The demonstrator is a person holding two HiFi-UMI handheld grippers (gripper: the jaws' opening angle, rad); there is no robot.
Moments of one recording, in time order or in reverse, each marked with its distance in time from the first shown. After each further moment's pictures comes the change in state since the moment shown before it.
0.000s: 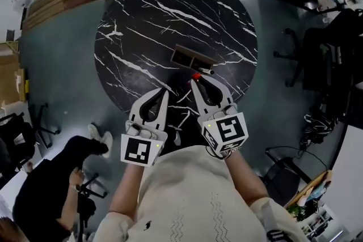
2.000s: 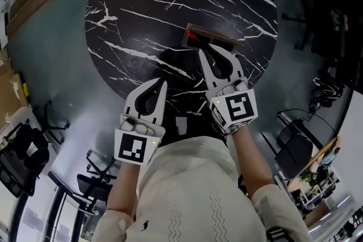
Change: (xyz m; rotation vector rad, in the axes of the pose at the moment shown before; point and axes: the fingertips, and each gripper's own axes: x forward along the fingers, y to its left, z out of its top) left arm 0.016 0.079 -0.052 -0.060 0.187 -0.140; right arm 0.094 -0.022 -0.042 -0.006 0.002 -0.114
